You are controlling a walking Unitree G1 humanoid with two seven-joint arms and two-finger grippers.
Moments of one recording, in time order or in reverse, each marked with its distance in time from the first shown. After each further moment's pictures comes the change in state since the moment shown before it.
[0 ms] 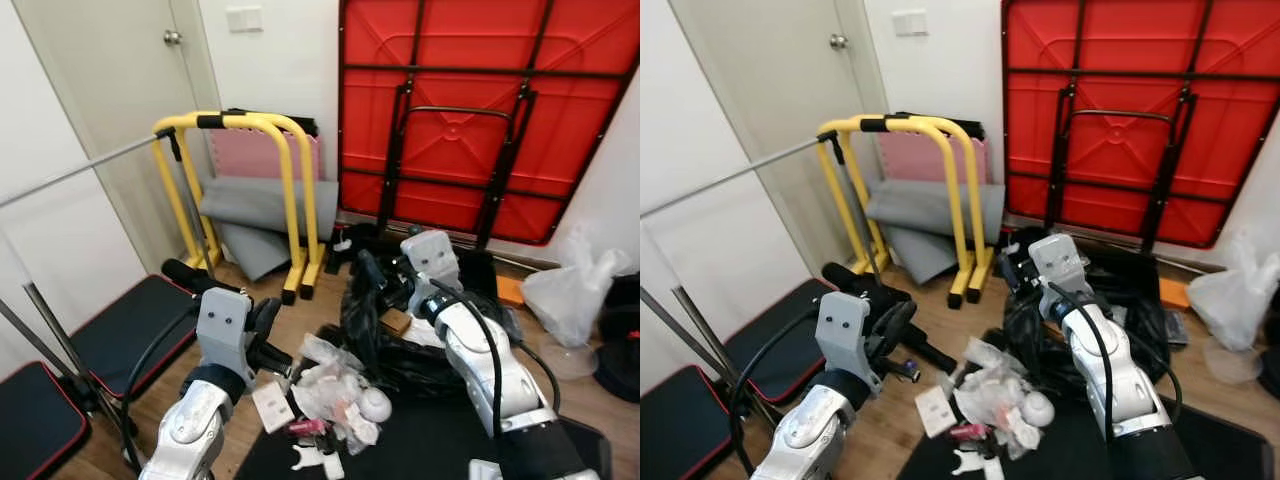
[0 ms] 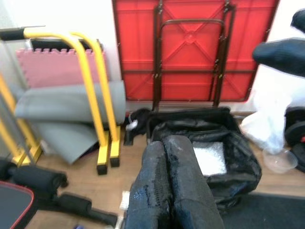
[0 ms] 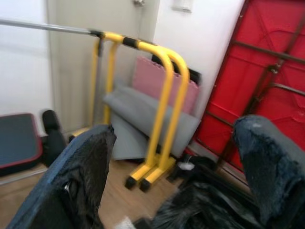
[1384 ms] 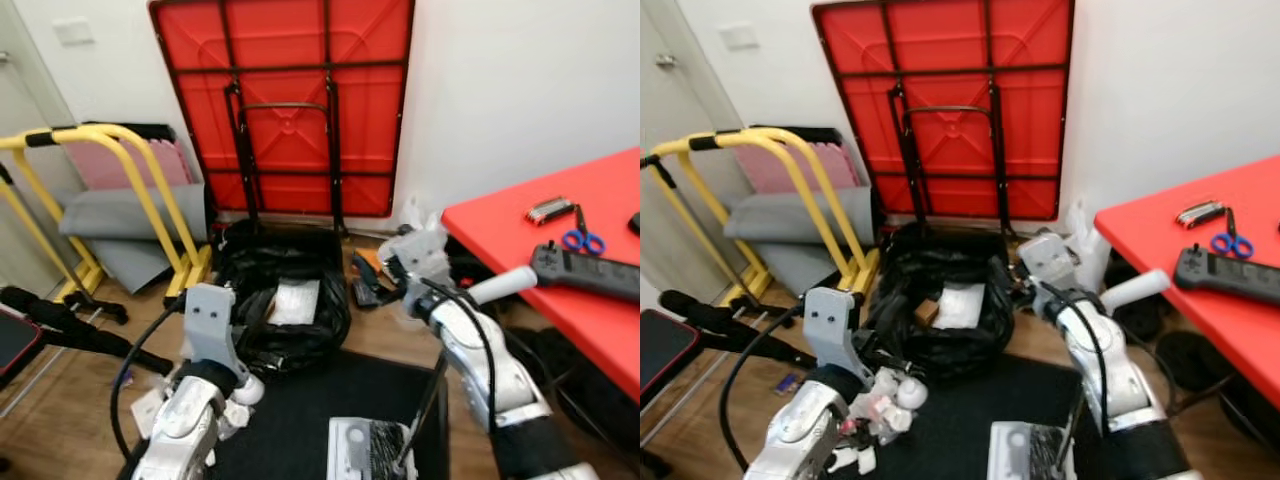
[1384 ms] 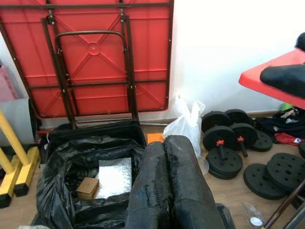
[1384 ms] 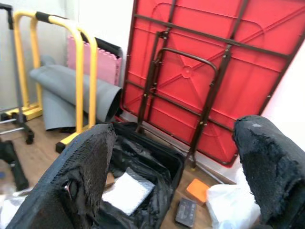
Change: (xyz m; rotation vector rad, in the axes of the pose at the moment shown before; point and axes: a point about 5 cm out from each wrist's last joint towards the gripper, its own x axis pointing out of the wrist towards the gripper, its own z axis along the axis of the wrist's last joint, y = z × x) left arm 0.003 0.006 0.004 -0.060 -0.032 0.016; right arm 0.000 -0.005 -0.001 -0.043 0.017 0.006
